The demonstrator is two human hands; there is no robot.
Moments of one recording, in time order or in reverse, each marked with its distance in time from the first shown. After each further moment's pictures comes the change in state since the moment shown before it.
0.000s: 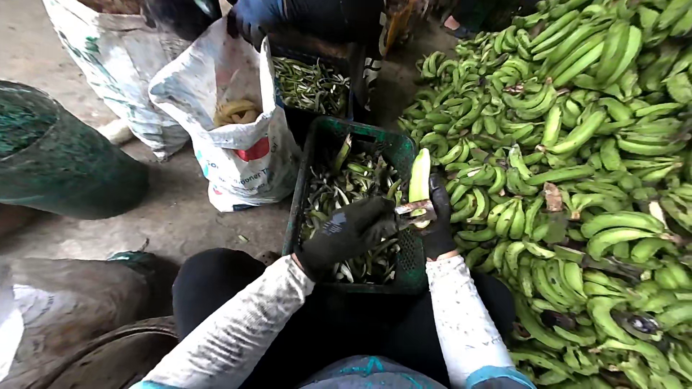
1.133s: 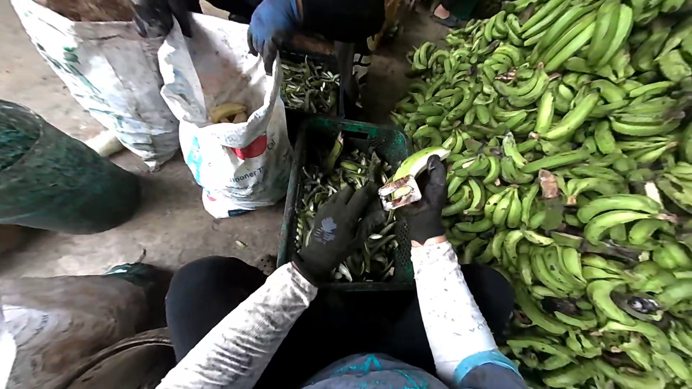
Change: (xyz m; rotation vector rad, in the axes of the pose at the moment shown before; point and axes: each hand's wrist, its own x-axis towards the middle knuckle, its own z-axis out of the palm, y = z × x) left_hand -0.001 -0.007 0.019 0.323 0.263 -0.027; right_hand 0.020 -0.006 0.032 0.116 0.175 -0.288
